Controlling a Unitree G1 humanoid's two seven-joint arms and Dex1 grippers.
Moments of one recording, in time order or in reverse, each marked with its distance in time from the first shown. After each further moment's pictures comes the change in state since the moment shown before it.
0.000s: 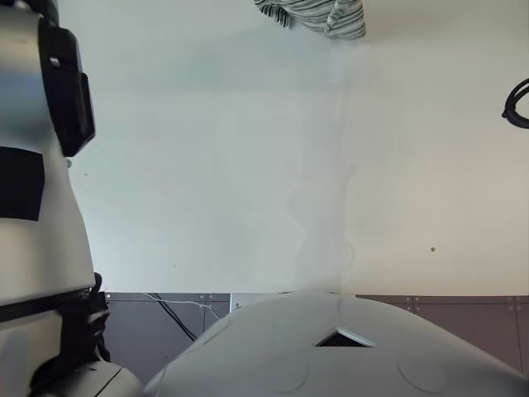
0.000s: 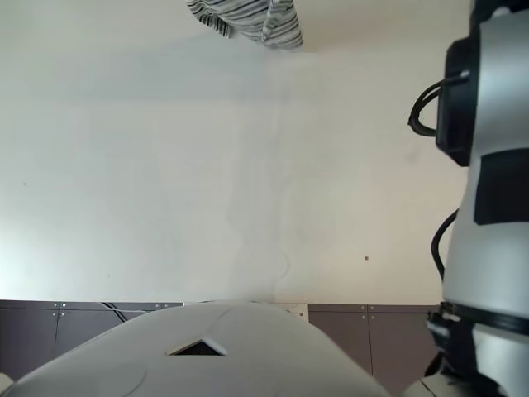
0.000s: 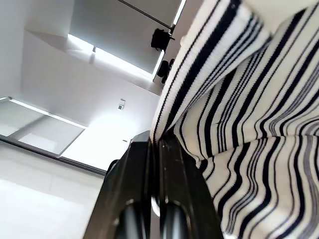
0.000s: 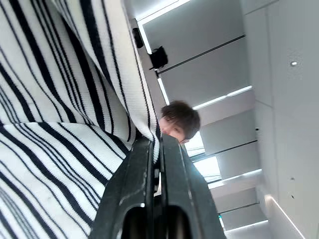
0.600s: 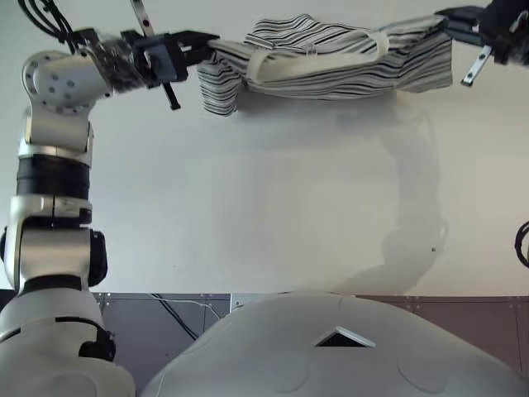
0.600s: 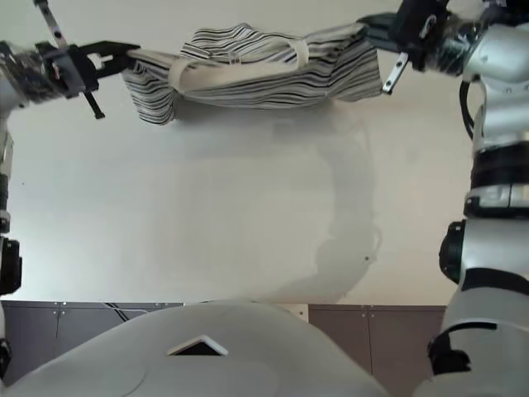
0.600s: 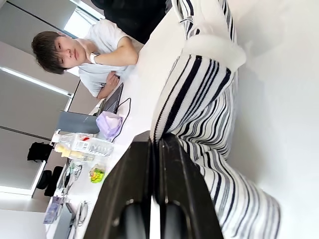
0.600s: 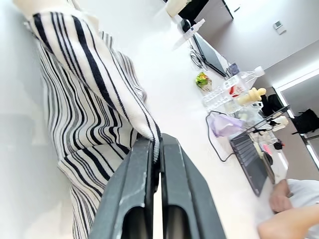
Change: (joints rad) left arm 1.142 0.275 0.131 -1.038 -0.571 -0.457 -0.653; right arm 1.038 -0.325 -0.270 -0.897 0.592 -0.260 0.858
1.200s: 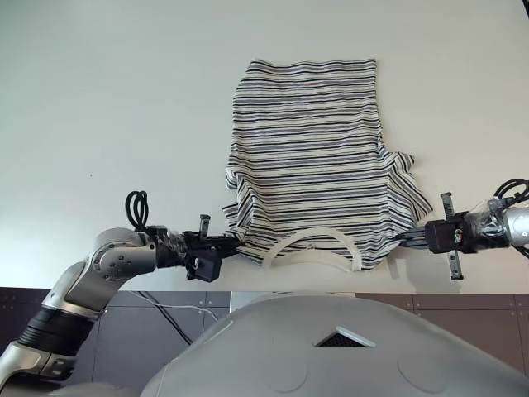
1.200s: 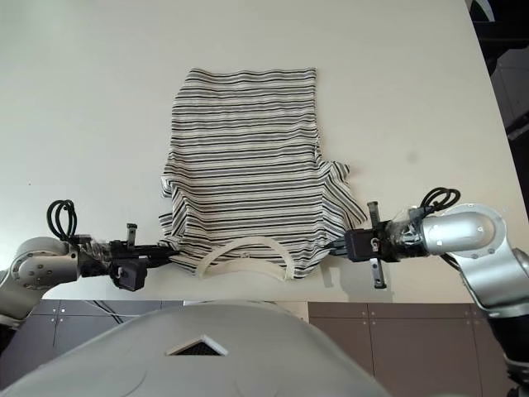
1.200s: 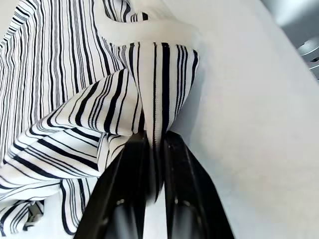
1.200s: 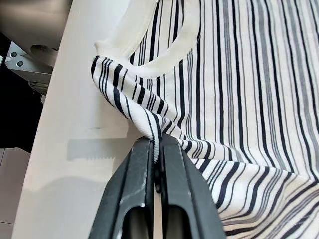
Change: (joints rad) left arm 0.839 0.159 -0.056 -0.520 0.221 -0.039 -0.005; right arm 0.888 -0.315 -0.011 -0.862 0.036 0.317 0.231
